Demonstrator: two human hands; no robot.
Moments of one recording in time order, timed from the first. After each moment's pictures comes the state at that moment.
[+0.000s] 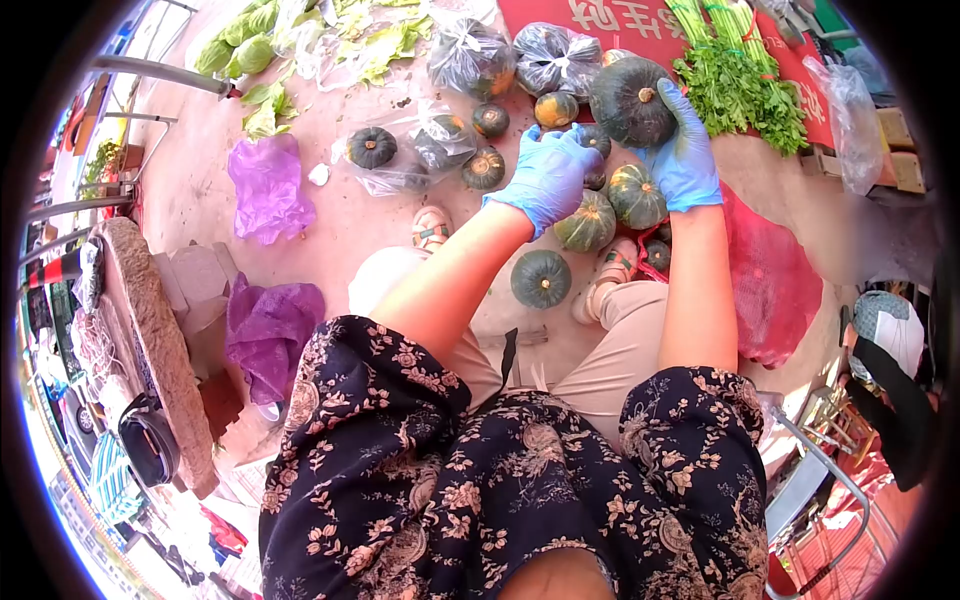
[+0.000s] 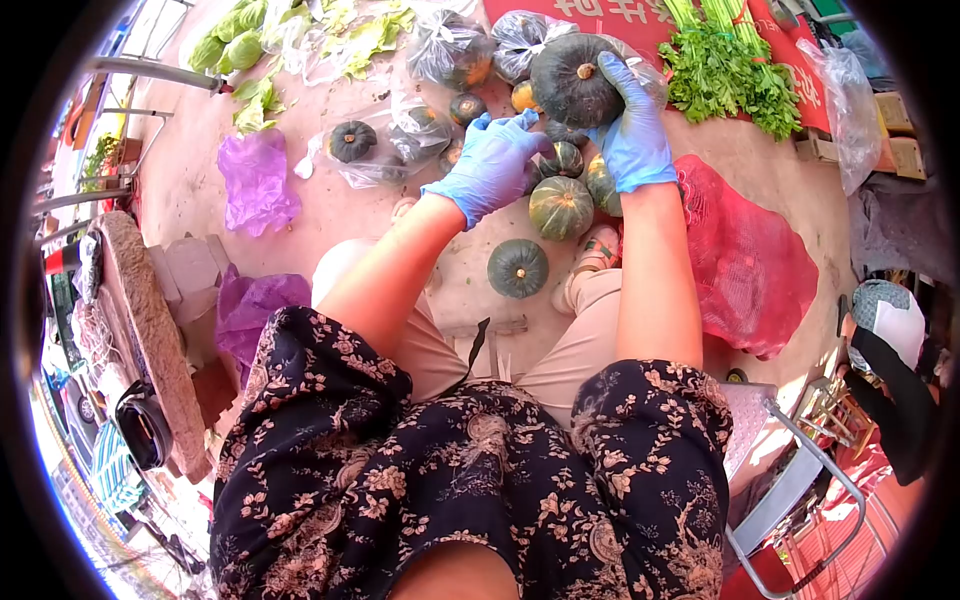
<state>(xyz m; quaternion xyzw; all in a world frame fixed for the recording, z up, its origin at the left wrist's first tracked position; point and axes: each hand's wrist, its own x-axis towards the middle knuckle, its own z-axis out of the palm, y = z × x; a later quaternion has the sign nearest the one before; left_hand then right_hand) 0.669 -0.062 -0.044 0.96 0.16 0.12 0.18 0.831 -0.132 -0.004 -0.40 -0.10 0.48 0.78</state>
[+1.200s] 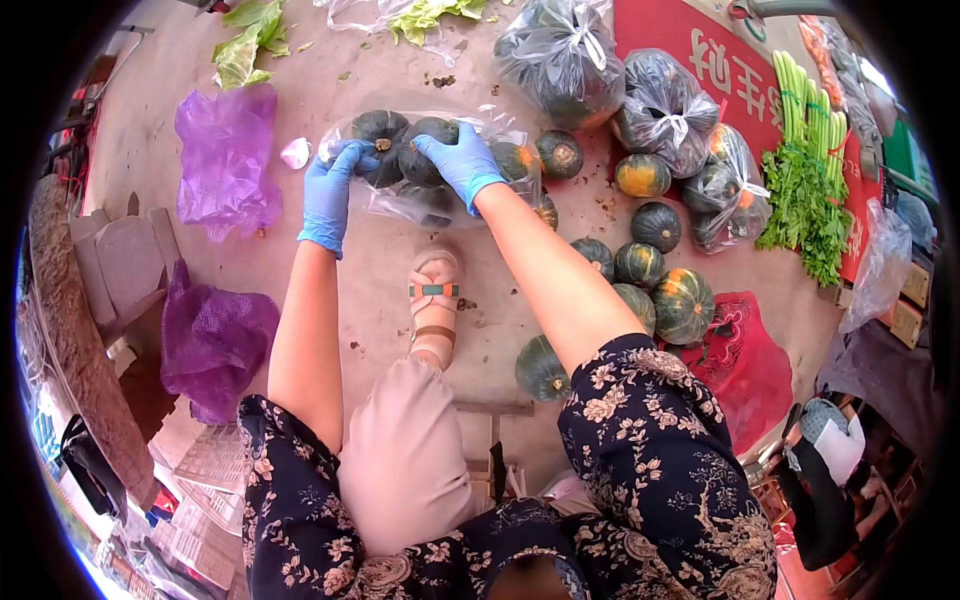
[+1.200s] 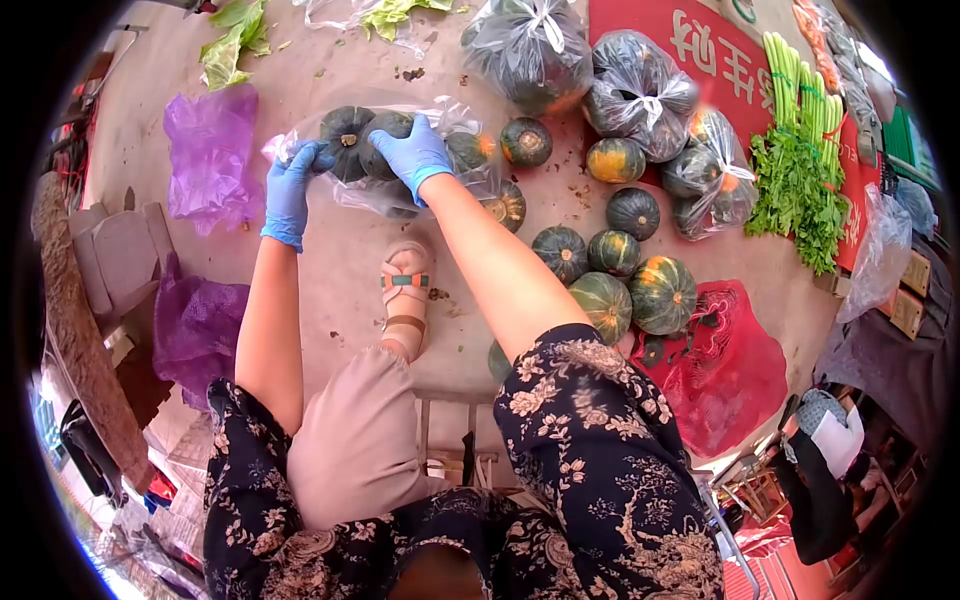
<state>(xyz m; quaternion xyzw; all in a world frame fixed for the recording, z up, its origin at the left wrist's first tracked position) 0.461 0.201 -0.273 0.43 0.54 0.40 0.60 0.638 0.165 -0.297 -0.75 -0.33 0.48 0.30</state>
